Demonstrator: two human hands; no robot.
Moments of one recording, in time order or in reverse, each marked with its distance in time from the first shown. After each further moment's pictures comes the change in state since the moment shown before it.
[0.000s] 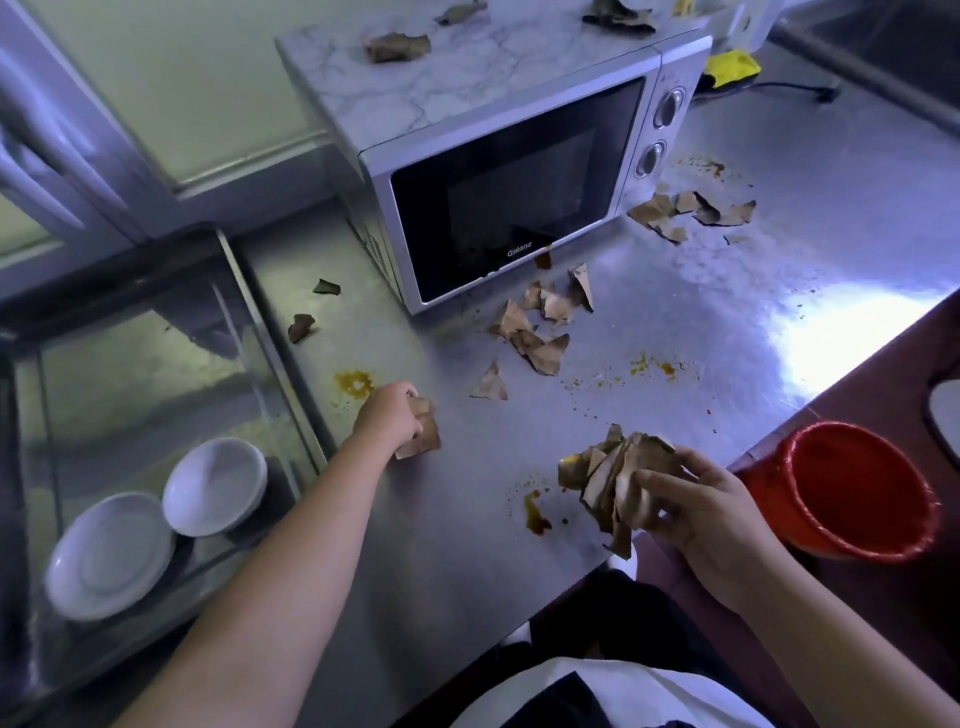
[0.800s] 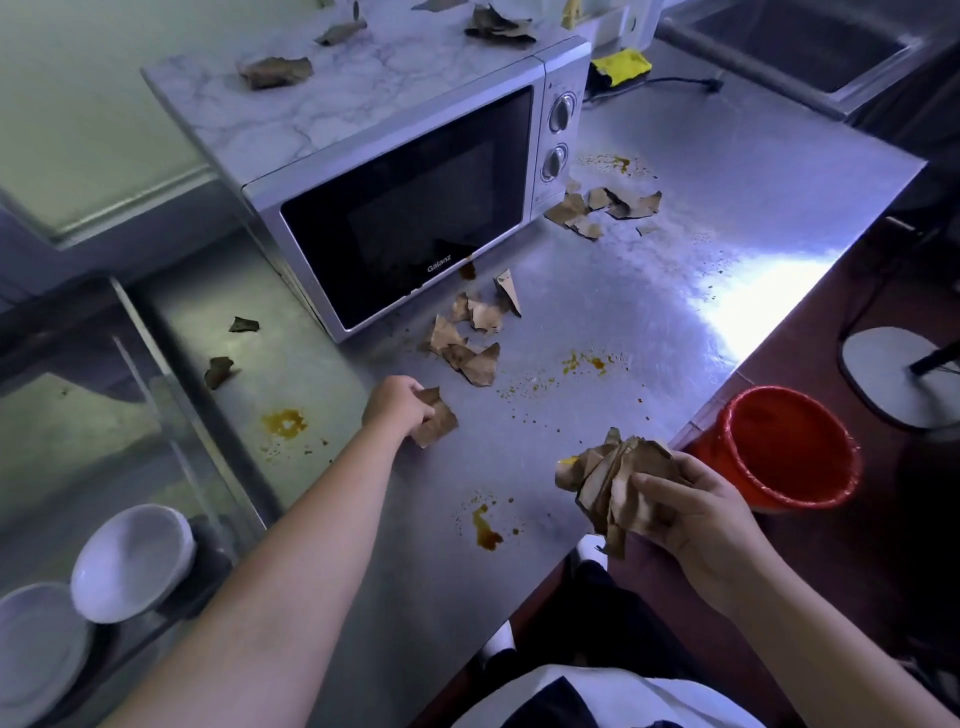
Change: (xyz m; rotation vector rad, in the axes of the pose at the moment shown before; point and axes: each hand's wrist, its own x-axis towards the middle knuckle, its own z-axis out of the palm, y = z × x) left_hand 0.033 0.094 0.035 -0.058 -0.041 0.027; right_hand -0.012 -0.007 -0.045 0.135 0.107 -0.053
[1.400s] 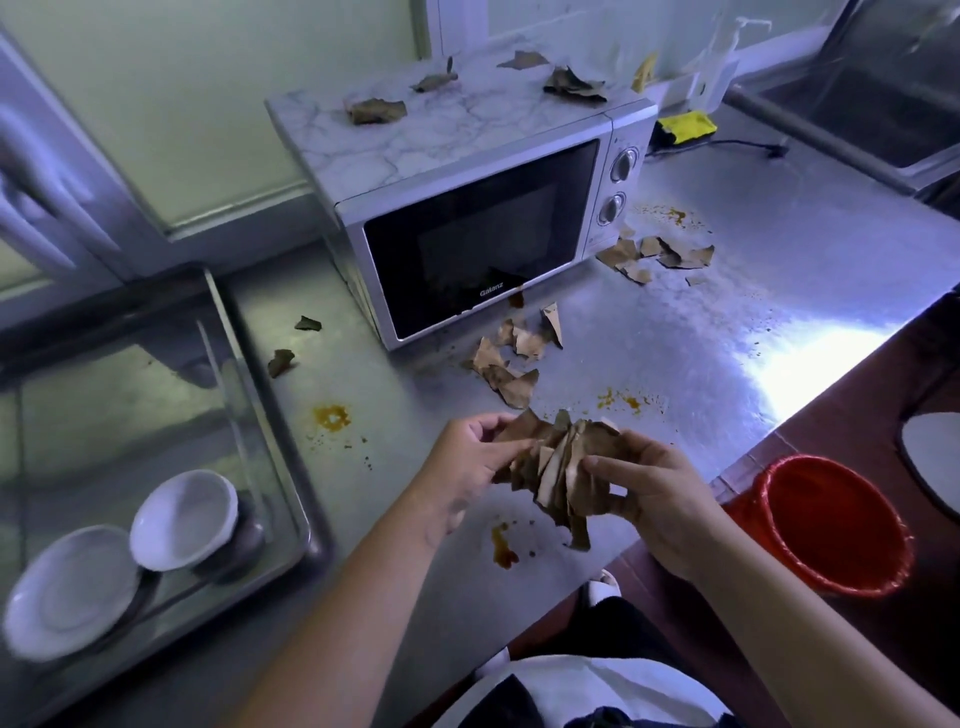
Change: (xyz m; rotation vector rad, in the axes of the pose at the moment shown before) left_hand -0.161 0.042 -0.029 -1.075 -0.291 0.171; right_hand 0.023 -0.025 0.059 -0.136 -0.322 -0.011
